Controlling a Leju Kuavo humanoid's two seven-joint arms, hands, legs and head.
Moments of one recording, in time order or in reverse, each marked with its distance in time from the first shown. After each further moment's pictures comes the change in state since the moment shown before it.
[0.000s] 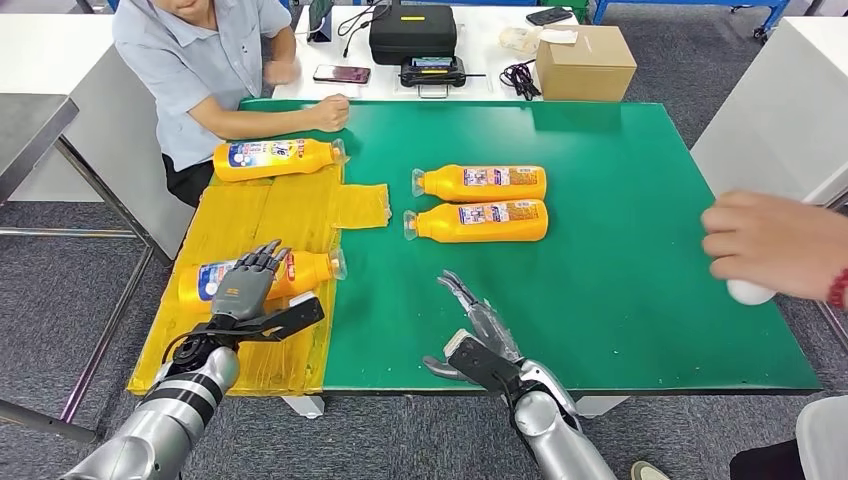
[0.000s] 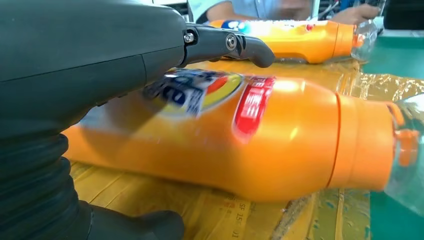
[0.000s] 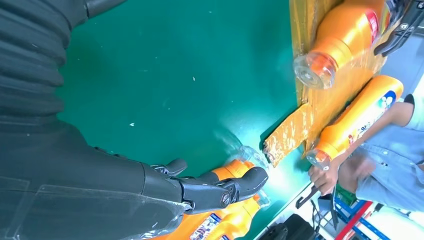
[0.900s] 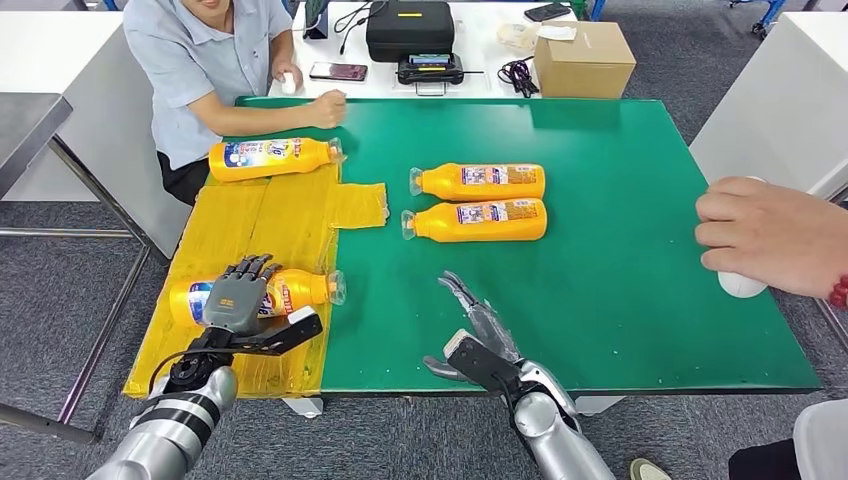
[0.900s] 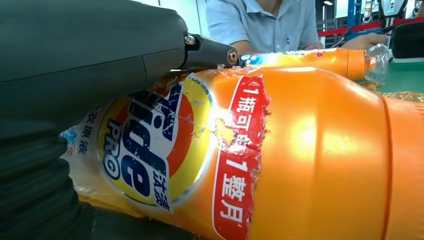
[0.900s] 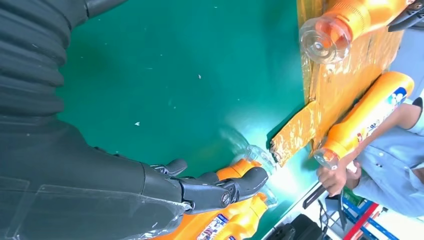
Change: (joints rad) left arm 0.085 0.017 -0.012 -0.109 -0.122 0.180 0.089; right arm 0.004 0.001 0.000 -0.001 0.000 -0.007 0.010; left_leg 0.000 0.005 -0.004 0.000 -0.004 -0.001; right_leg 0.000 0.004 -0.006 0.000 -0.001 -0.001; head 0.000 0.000
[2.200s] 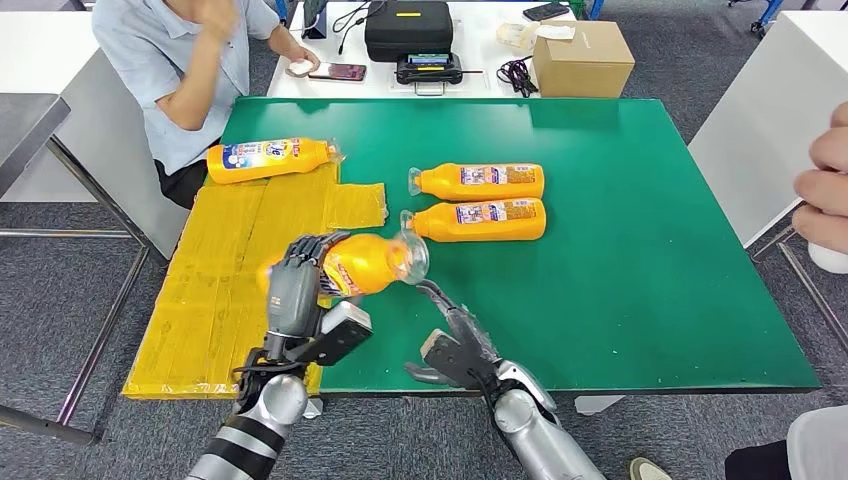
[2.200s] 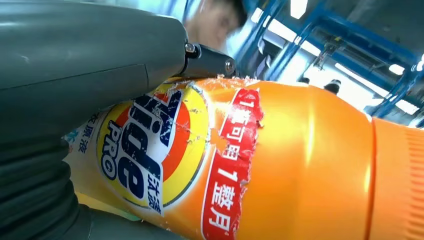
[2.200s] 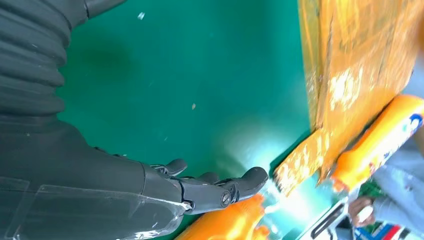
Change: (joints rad) left arm 0.189 -0.188 -0.178 -0.468 0.444 0.083 -0.199; right arm -0.064 0.032 0.057 0.142 -0.017 -0.023 0.013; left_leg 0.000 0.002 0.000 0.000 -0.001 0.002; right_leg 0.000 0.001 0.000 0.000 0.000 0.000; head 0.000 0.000
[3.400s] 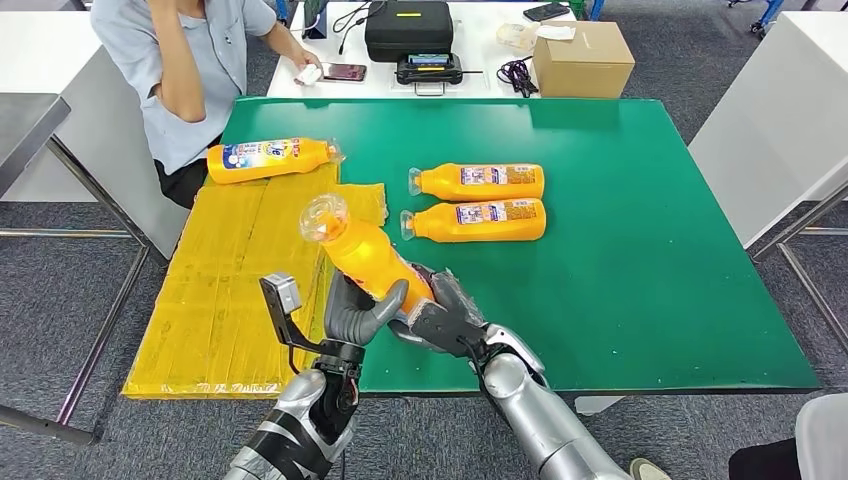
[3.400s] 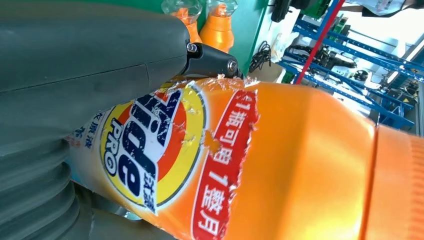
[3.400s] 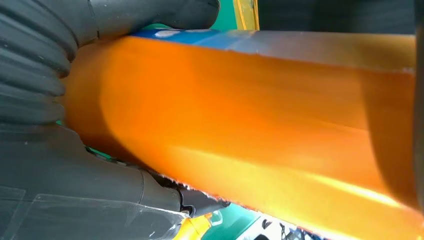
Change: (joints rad) left arm -0.052 -0.125 -0.121 0.177 1.336 -0.621 -0.169; right arm -0.123 0.012 0.094 -0.002 -0.033 0.083 0.012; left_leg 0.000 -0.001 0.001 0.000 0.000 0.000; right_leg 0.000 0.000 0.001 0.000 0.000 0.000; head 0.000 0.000
